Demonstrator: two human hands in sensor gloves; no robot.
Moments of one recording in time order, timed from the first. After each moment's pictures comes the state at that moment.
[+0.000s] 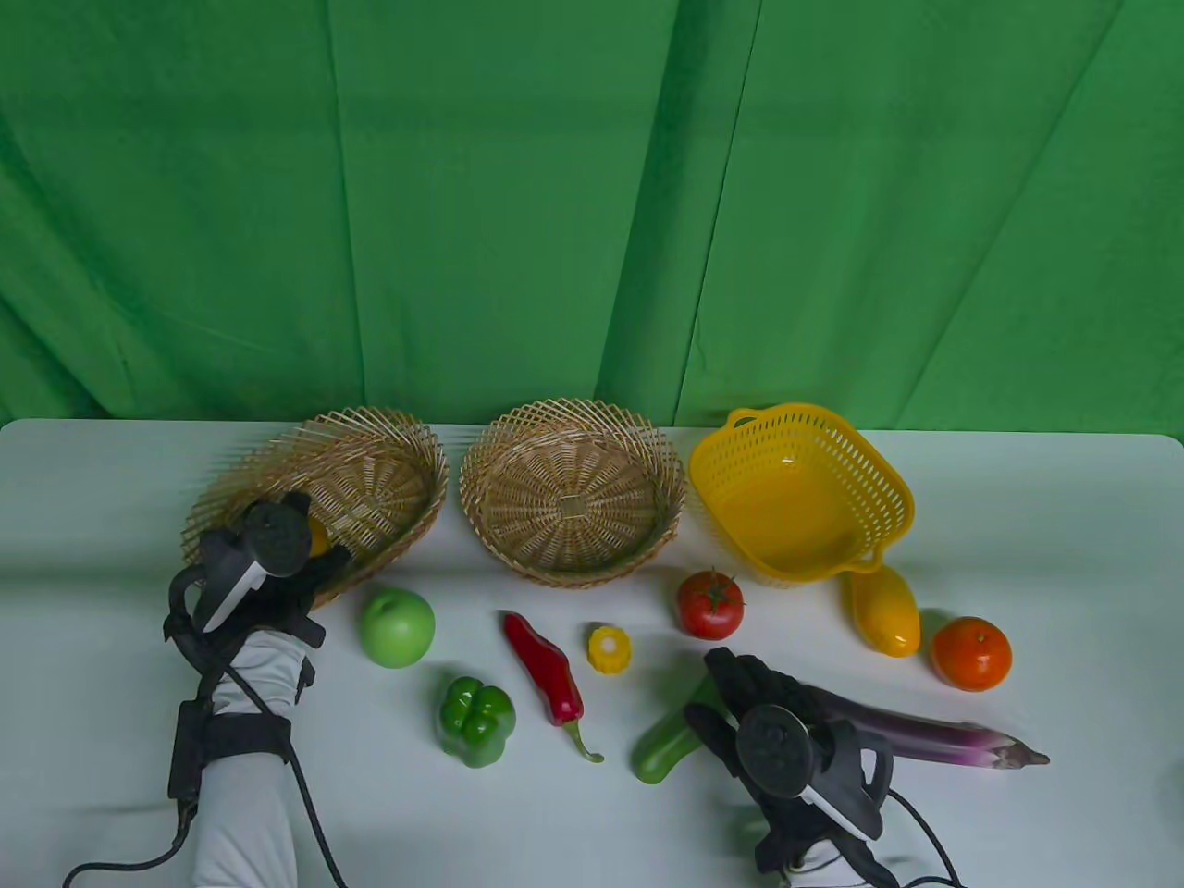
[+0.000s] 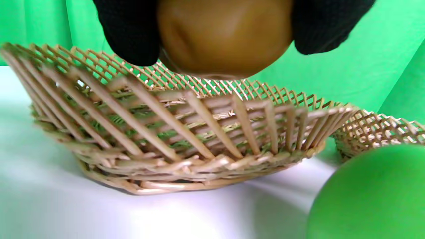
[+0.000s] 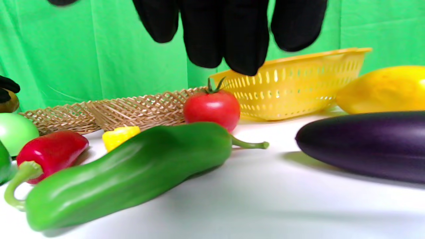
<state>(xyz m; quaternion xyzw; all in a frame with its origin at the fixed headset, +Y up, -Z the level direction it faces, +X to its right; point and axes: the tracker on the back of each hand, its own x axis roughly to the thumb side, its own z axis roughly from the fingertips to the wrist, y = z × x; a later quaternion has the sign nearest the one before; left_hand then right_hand) -0.329 -0.718 -0.419 -0.04 0.11 0.10 0.99 0.167 -0.709 -0.268 0.08 -0.04 0.99 0.10</state>
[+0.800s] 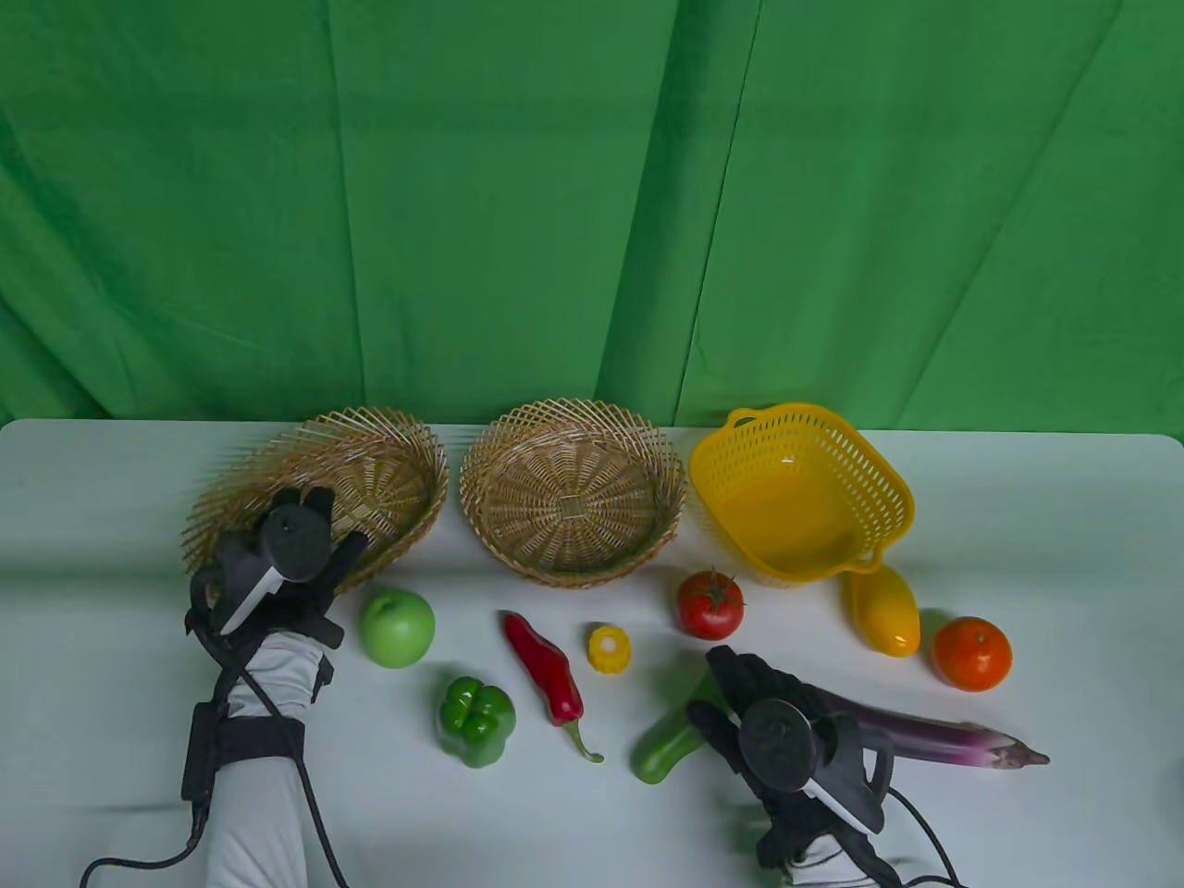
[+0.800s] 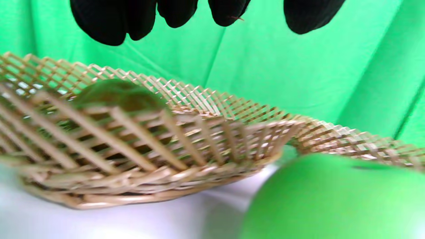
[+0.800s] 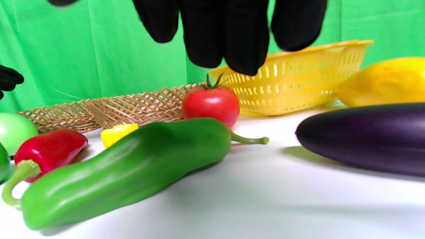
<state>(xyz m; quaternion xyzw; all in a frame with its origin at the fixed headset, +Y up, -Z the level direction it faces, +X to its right) -0.304 -0.699 -0.402 0.01 0.04 0.12 0.99 0.169 -0.710 -0.272 0.09 -0.03 0.99 0.10</state>
